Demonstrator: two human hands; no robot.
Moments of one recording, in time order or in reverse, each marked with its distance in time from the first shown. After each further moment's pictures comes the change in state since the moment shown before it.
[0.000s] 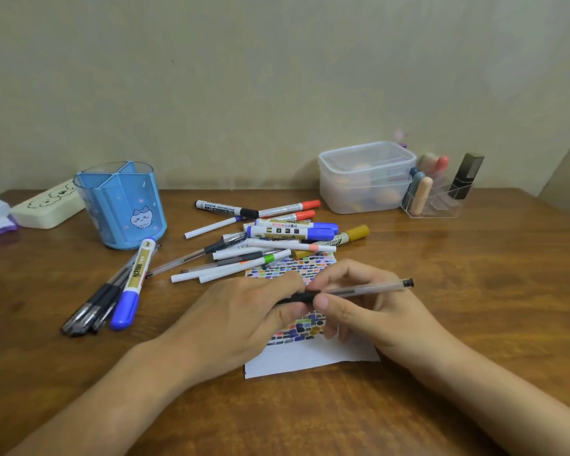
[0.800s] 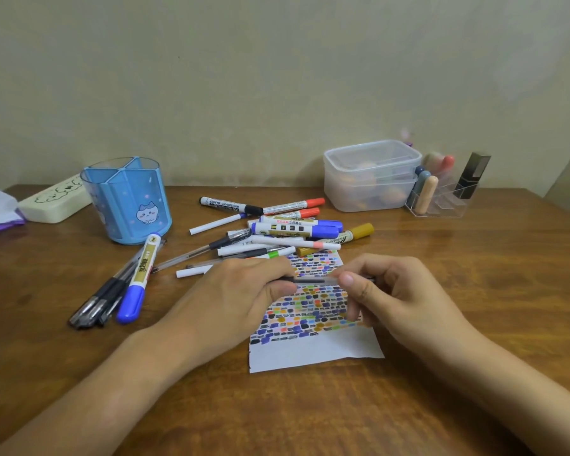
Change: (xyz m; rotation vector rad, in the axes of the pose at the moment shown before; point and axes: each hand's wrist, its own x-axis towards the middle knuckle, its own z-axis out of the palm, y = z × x) left_hand 0.002 -0.006 -0.009 -0.015 0.100 -0.043; right_hand 0.000 -0.002 -0.012 -0.287 0.125 -0.027
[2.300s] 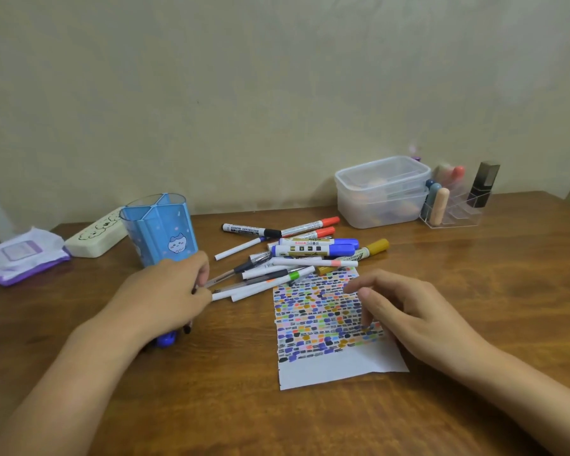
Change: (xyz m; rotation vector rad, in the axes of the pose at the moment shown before) left_hand -0.017 -0.047 -0.076 0.454 -0.196 -0.579; right_hand 0.001 0.012 0.001 -0.234 -0.001 -0.037
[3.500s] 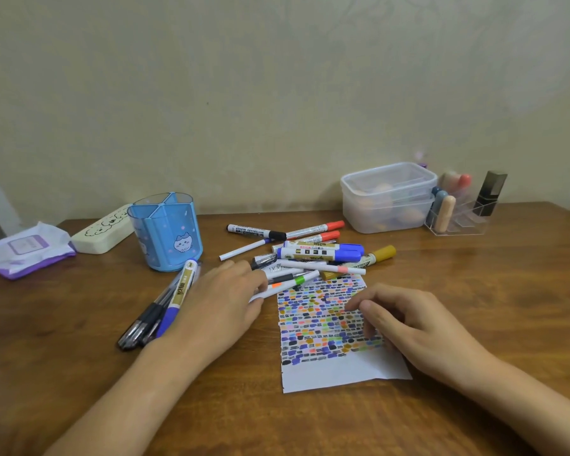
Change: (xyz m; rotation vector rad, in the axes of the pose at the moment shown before) left_hand 0.003 0.044 0.037 -0.064 0.256 0.291; right_hand 0.001 0.000 0.003 -0.025 -0.051 0.008
